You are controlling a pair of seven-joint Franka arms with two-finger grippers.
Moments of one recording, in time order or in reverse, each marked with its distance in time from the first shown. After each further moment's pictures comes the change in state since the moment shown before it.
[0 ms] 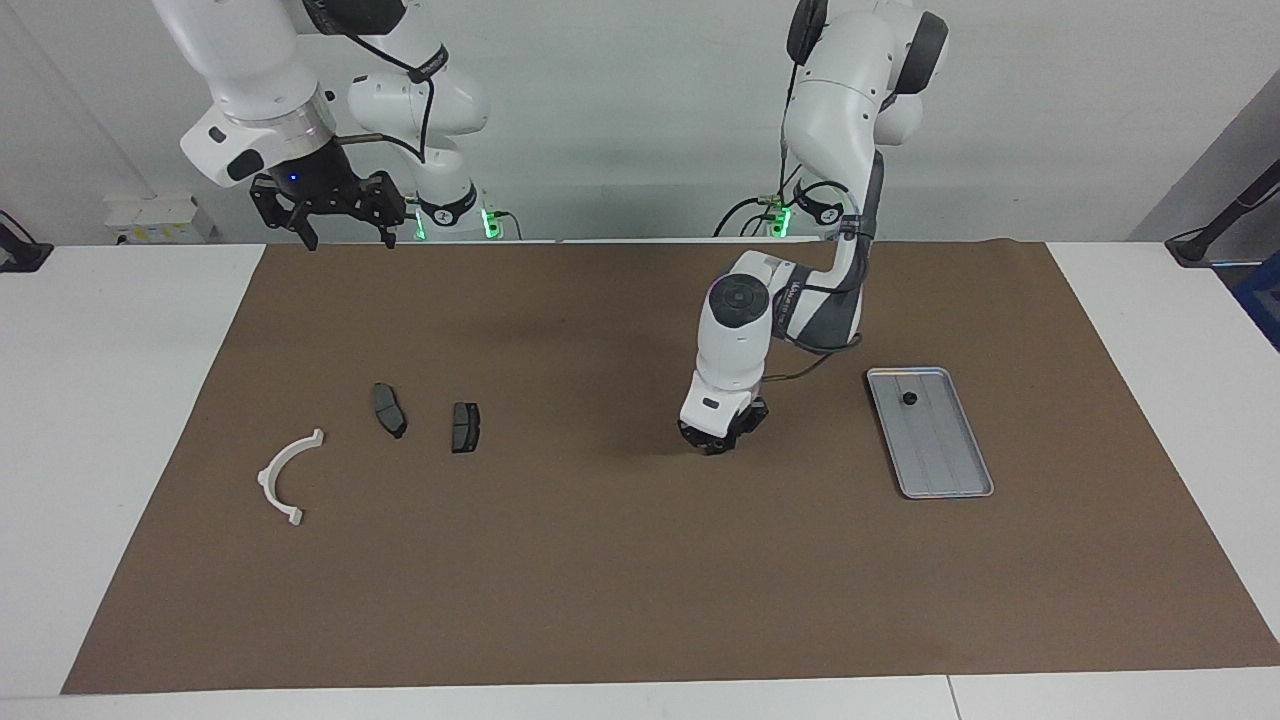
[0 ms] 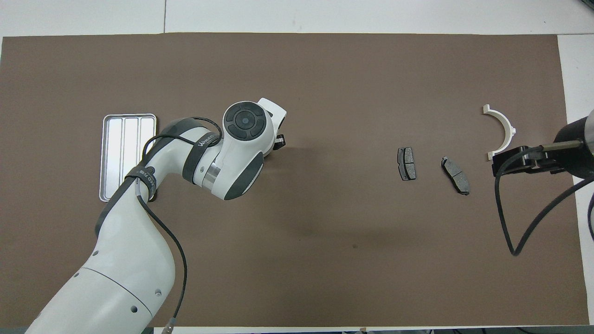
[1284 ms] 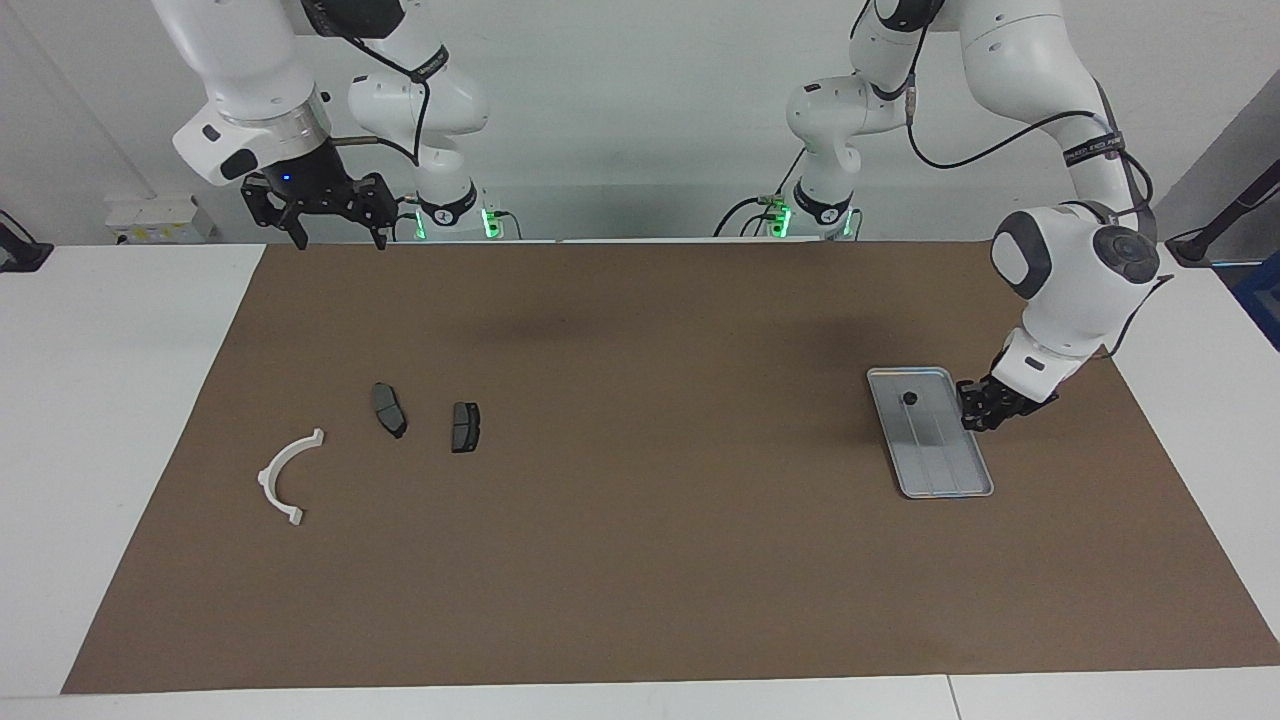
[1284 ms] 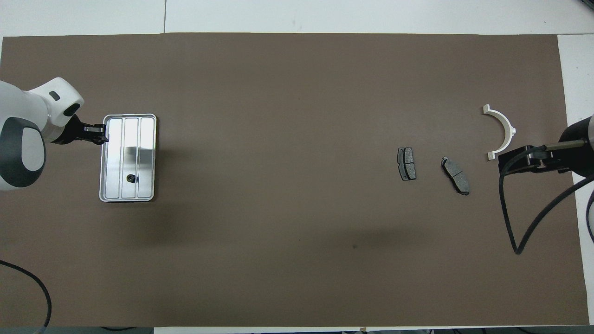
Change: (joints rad) left arm 0.583 -0.257 -0.017 -0.227 -0.085 0.040 0.861; right arm 0.000 0.000 -0.003 0.000 -0.037 0.000 0.000
